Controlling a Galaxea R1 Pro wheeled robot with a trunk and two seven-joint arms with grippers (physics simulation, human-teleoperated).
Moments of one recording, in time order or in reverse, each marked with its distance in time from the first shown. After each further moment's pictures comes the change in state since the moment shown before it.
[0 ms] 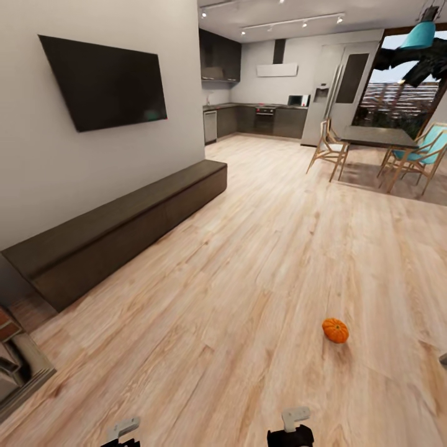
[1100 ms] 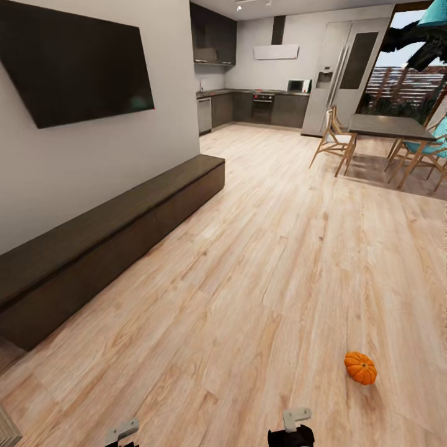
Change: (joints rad) left arm 0.000 -0.002 -0.001 0.017 -0.002 0.000 0.000; right arm 0.000 -0.002 0.000 0.000 -0.002 -0.001 0.000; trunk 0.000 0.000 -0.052
